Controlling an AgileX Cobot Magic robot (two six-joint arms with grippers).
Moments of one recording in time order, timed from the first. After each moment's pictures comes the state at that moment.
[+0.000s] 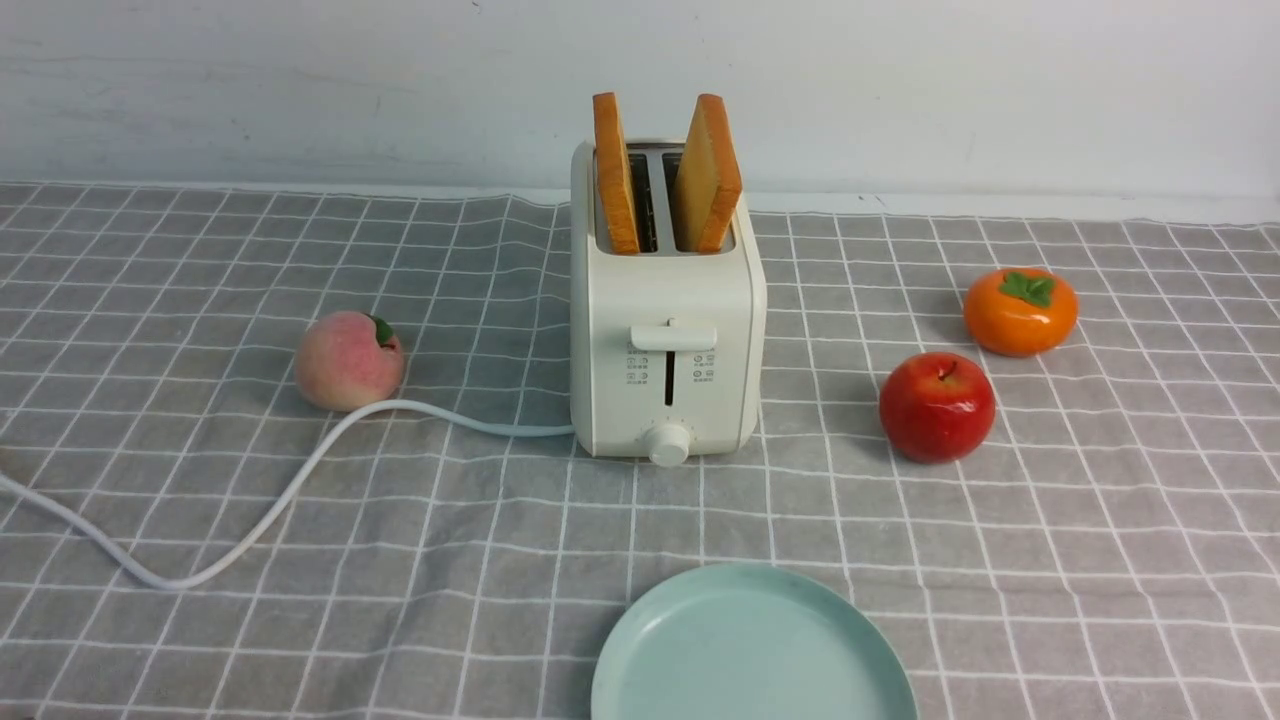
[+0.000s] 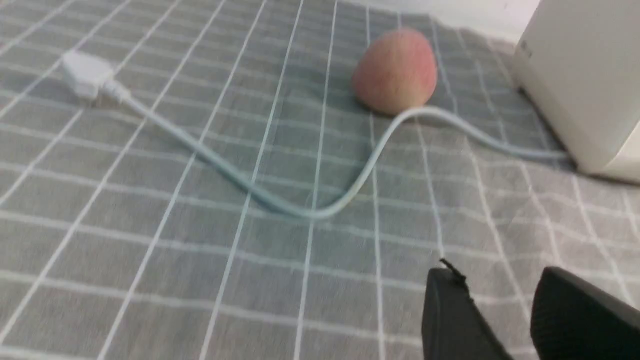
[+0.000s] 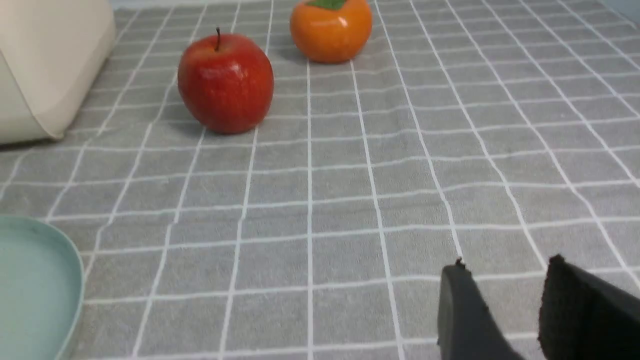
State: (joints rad) right arm -0.01 -0.01 0.03 -0.07 0.26 0.12; left arm -0.07 -0.01 0.03 0.07 0.24 -0.36
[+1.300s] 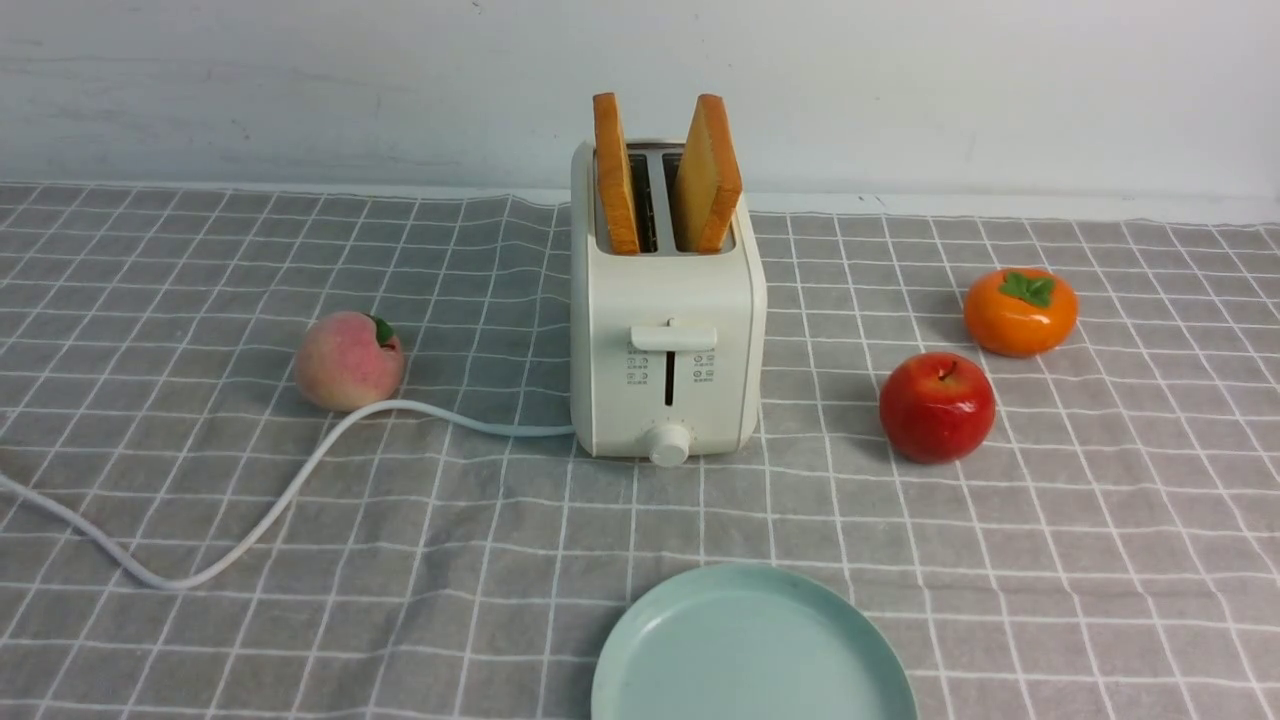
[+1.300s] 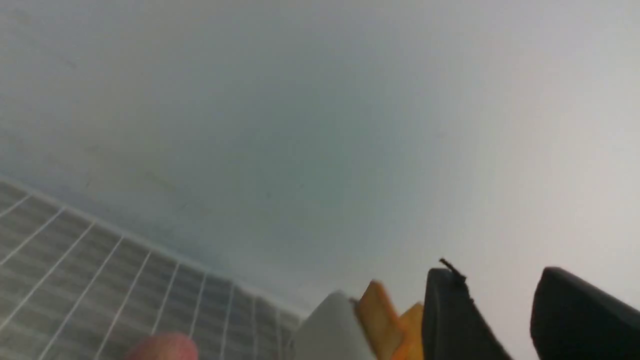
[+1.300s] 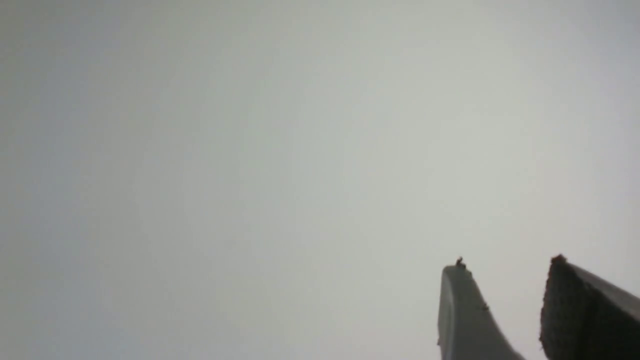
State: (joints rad) right arm -0.01 0.49 -0.67 0.06 -0.05 0.17; left arm -0.07 0.44 -0.65 -0.11 0.26 -0.57
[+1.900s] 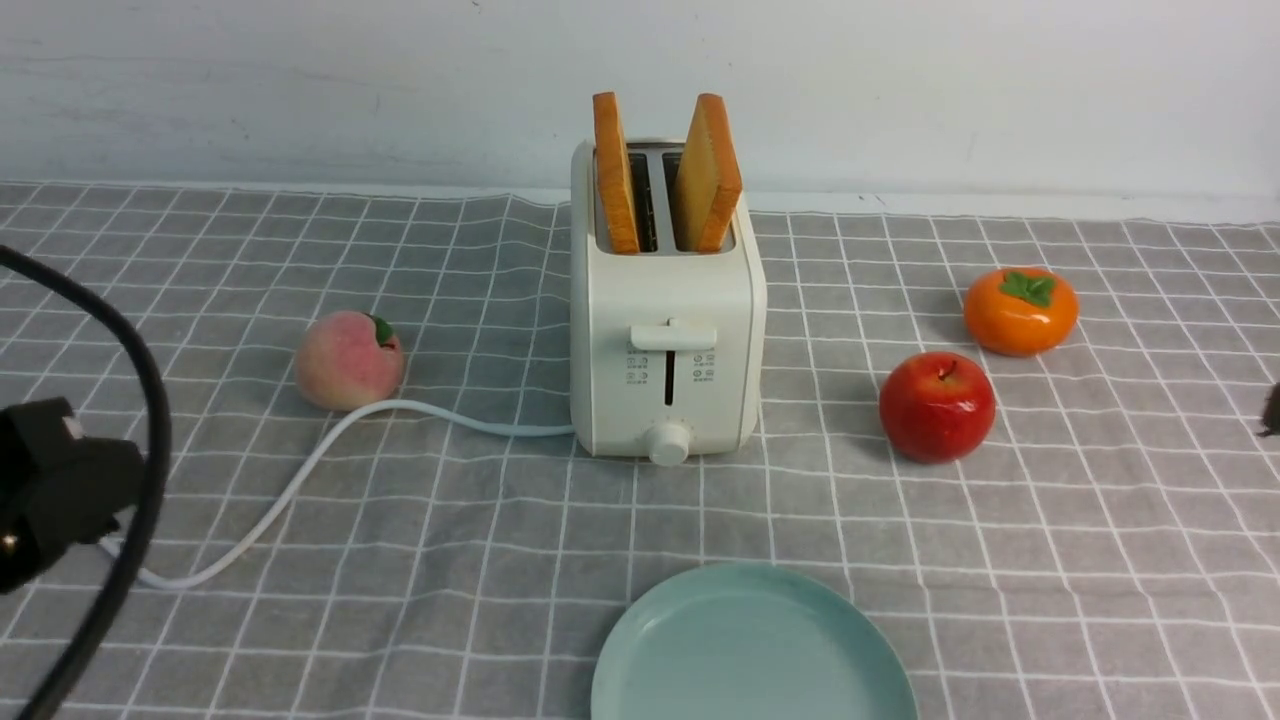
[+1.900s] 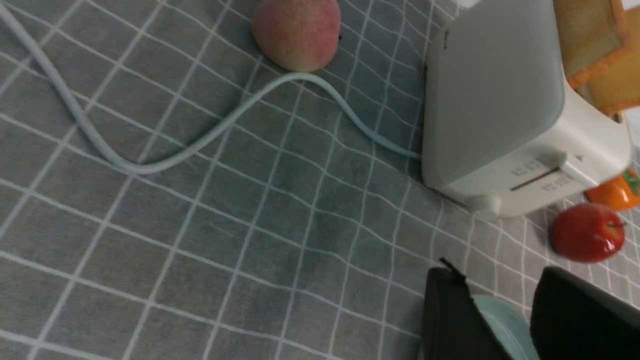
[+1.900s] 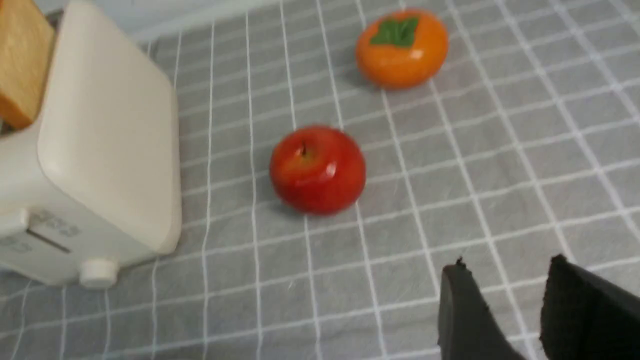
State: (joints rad) right arm 0.03 0.99 -0.77 0.20 0.50 0.16; left arm -0.13 0.69 -0.67 -0.30 0.62 -0.45
